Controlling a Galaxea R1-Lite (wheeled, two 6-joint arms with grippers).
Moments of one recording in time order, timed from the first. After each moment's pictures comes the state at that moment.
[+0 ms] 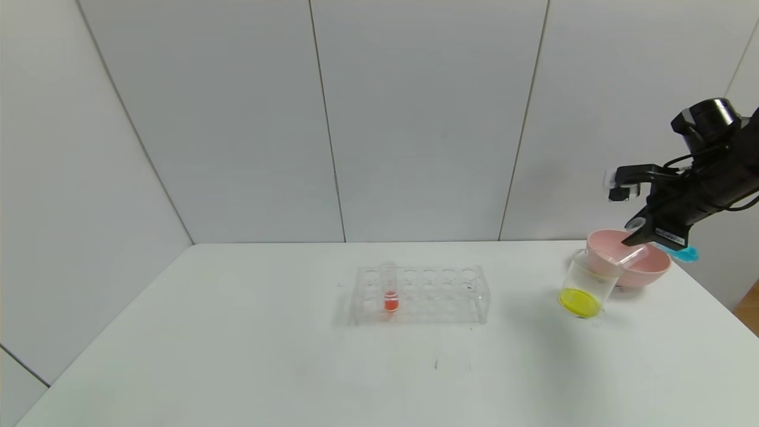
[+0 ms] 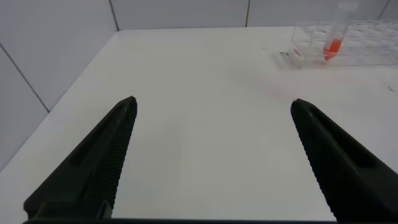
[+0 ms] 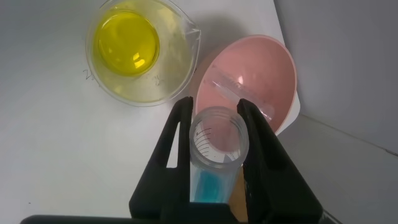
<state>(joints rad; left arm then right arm) 0.00 0.00 0.00 0.00 0.00 0.00 -0.09 2.08 -2.00 0.88 0.11 -1.13</state>
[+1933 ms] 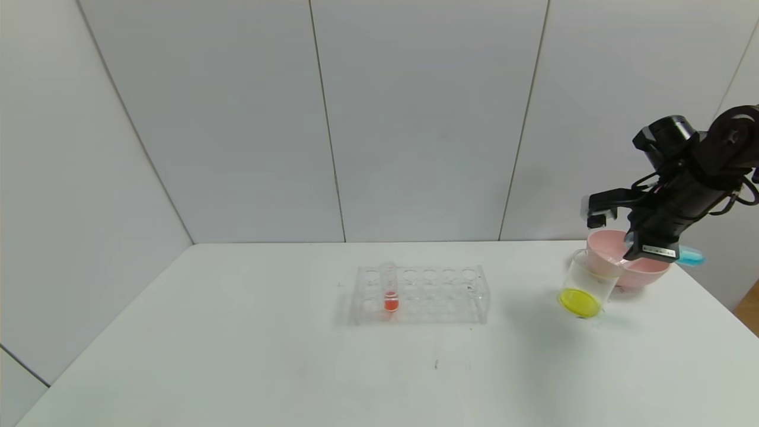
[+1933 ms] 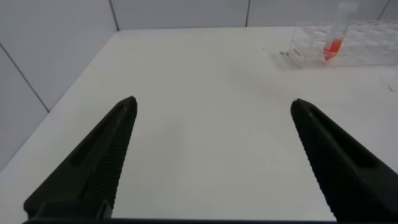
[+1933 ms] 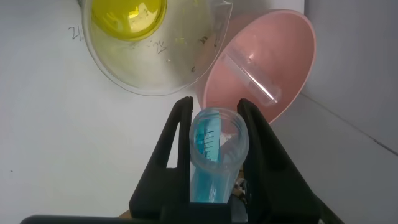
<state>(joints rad) 0.00 0.00 0.00 0.00 0.00 0.00 -0.01 2.13 -2.00 0.93 -0.15 -1.19</state>
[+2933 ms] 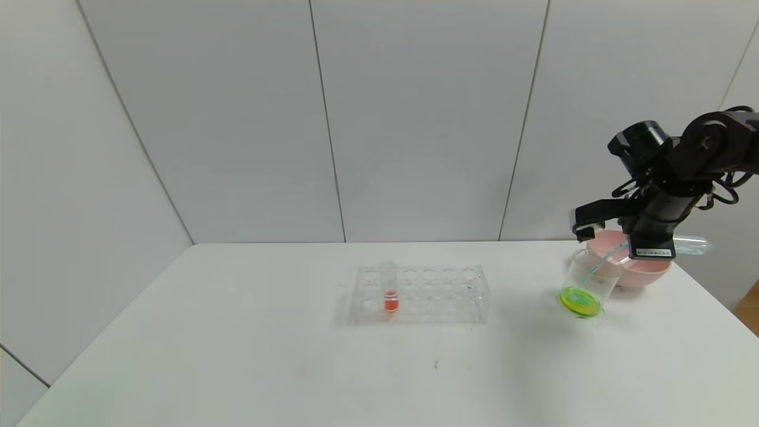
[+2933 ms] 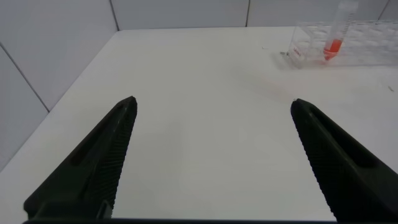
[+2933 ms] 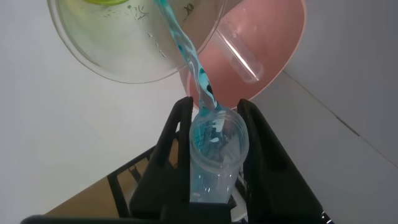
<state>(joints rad) 0.00 0.00 0.00 0.00 0.00 0.00 0.05 2.15 -2.00 0.91 -0.38 -1.26</state>
